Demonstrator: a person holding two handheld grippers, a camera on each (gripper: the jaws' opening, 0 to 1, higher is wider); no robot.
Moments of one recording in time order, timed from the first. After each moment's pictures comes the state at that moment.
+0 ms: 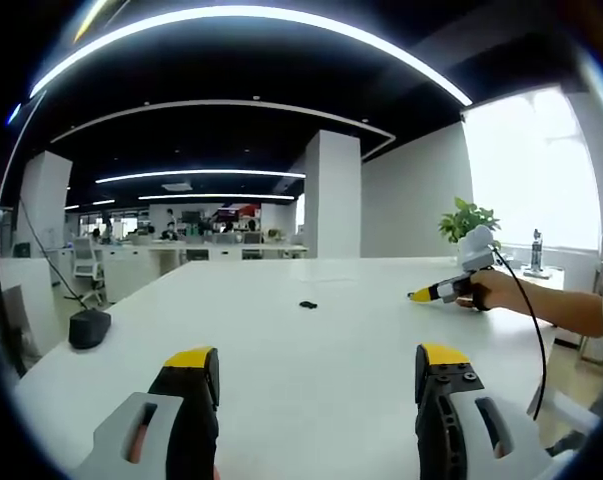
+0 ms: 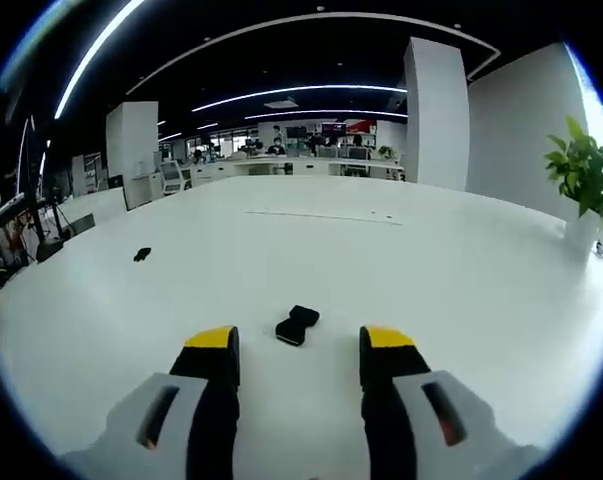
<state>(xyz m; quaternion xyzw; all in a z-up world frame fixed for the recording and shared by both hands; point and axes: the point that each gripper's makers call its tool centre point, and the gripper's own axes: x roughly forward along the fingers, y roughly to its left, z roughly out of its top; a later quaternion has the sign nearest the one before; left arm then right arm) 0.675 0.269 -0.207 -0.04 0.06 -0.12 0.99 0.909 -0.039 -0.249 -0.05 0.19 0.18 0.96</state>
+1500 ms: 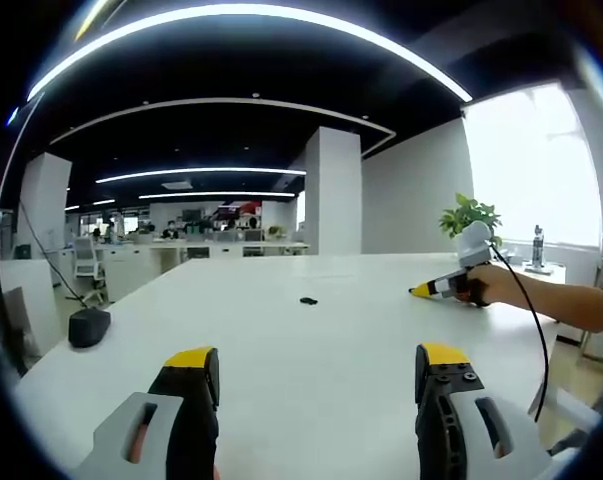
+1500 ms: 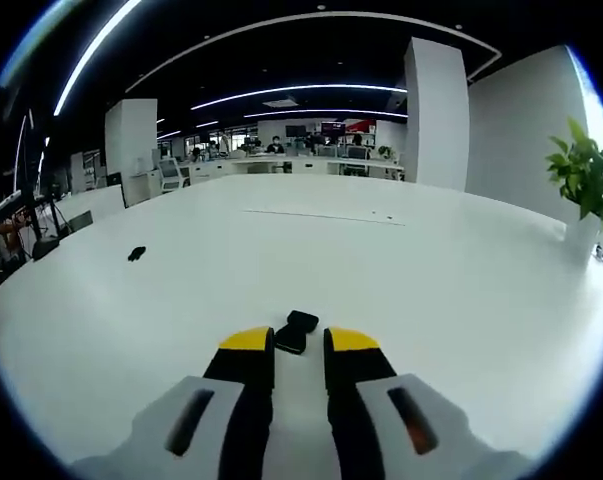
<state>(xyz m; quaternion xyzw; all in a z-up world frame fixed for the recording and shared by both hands) 0.682 0.267 -0.211 -0.03 0.07 -0.12 0.99 0.923 -0.038 -0.253 -0.06 0.19 0.18 0.96</state>
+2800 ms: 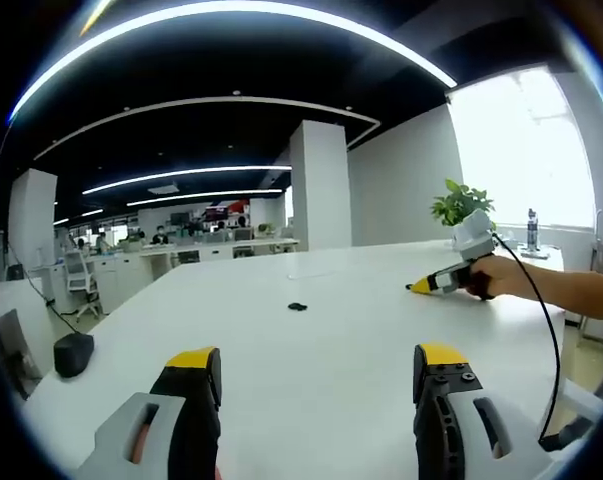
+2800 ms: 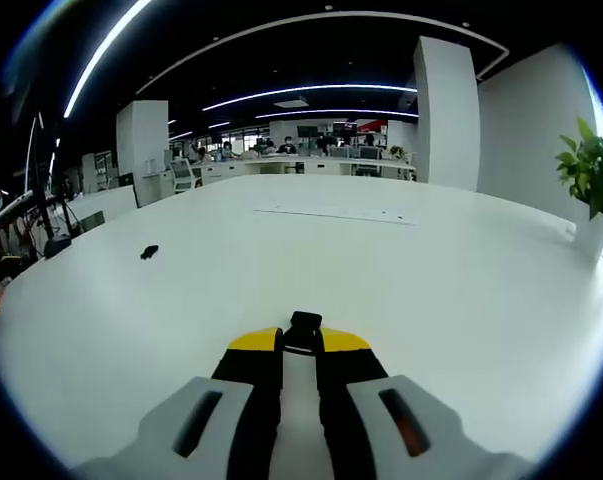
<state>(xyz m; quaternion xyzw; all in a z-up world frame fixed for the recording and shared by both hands) 0.709 0.247 -0.202 0.00 0.08 -0.15 0.99 0.911 -0.037 -0.250 -0.05 0.19 0.21 0.96</state>
